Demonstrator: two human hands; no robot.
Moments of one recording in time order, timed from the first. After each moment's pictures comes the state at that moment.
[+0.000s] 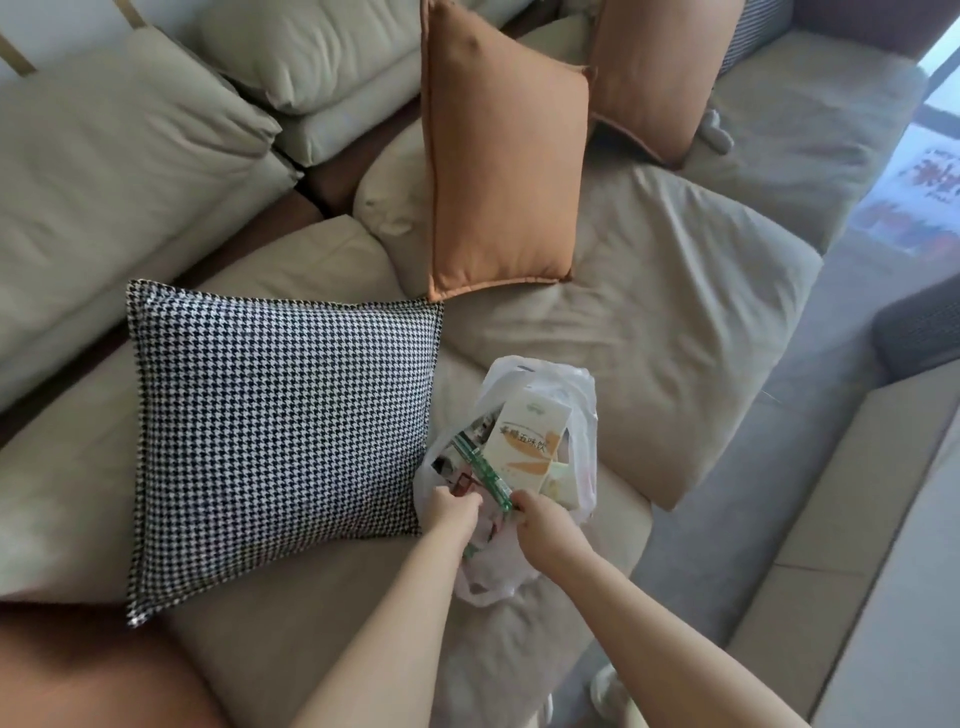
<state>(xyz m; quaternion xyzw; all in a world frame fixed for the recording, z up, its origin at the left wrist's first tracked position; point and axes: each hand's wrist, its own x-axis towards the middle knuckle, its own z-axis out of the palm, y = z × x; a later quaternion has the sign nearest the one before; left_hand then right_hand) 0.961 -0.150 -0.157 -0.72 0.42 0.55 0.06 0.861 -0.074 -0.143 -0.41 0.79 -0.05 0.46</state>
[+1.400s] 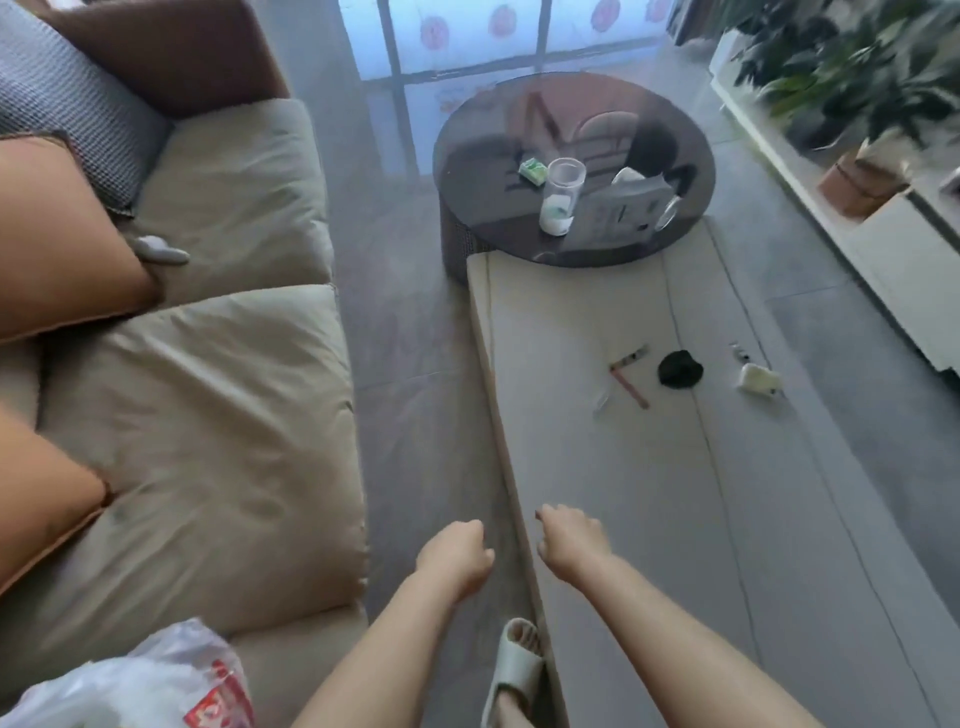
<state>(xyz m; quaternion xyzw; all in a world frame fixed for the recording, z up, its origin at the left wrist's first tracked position) 0.532 0.190 -0.120 -0.12 0.88 0.18 0.42 0.500 0.337 -0.127 -0.08 0.91 -0.07 0.40</state>
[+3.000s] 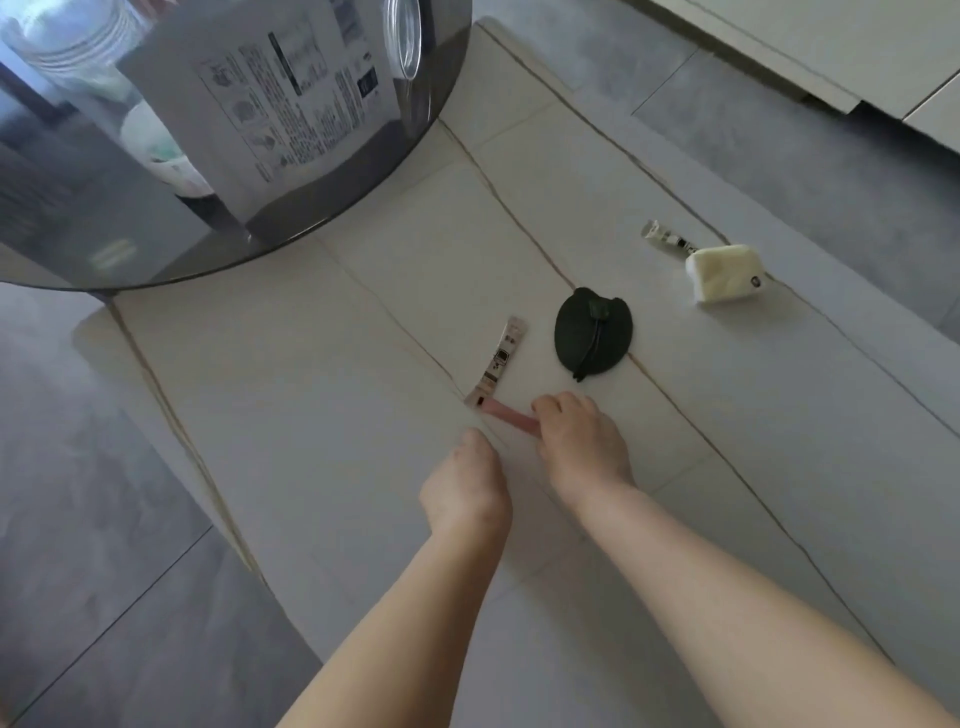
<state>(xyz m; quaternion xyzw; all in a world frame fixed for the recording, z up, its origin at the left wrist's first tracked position) 0.186 0.400 -0.425 0.05 0.92 0.04 0.38 0.214 0.507 -0.427 0.17 0.95 -0.12 0.23</state>
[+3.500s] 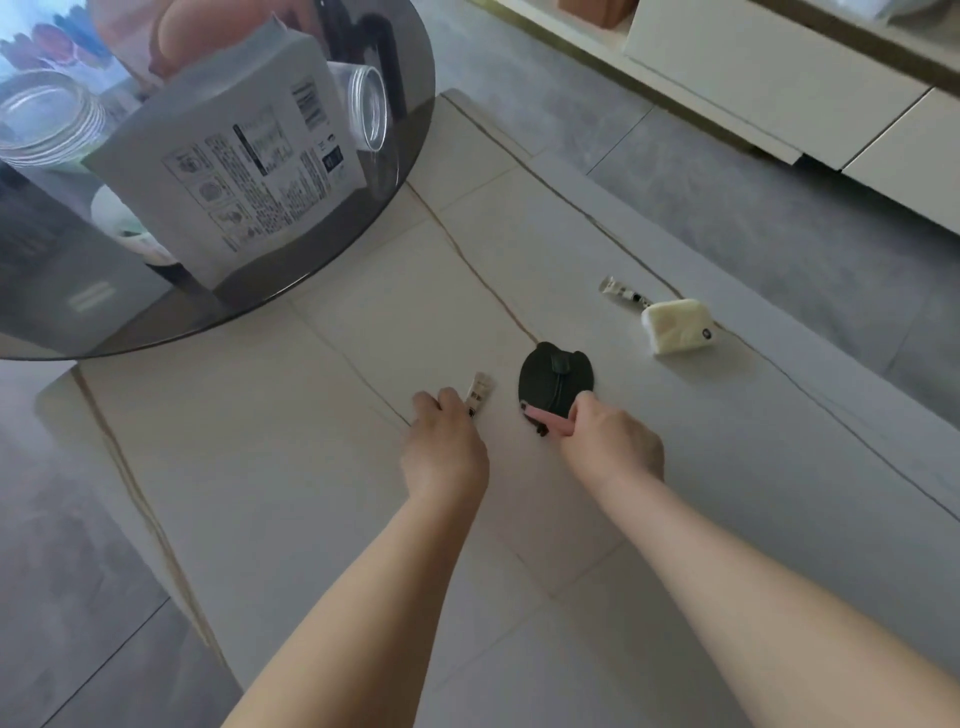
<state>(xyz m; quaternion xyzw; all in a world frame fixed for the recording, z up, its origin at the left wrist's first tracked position) 0.131 0.450 -0.408 0.04 0.95 0.13 0.27 0.192 0.574 -0.391 0.33 0.90 -0.16 0.21</state>
